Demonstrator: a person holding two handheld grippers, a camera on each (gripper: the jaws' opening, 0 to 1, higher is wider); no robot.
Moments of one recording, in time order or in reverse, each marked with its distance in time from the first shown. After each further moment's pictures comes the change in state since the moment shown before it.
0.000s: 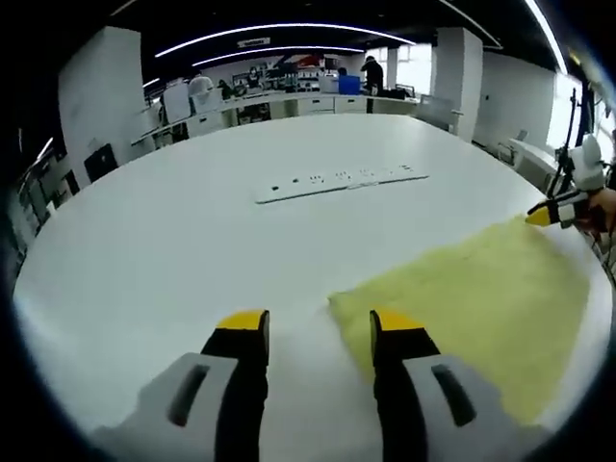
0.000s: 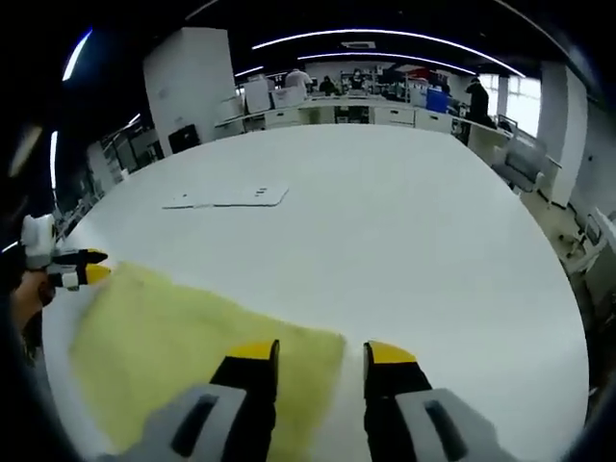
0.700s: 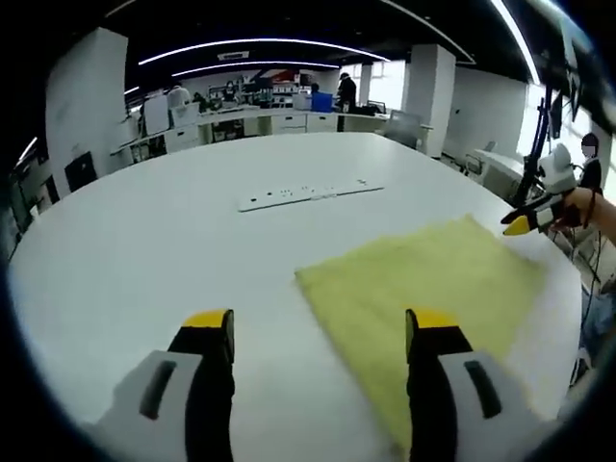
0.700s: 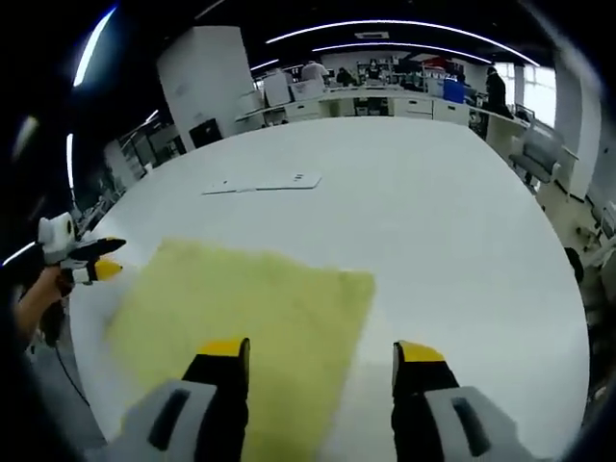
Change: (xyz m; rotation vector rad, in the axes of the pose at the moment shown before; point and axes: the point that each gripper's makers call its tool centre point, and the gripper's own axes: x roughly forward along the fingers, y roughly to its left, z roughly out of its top) left arm -0.071 -0.023 -0.018 0.044 -0.054 -0.138; right arm -0.065 0.029 -0.042 0.003 0.061 0.120
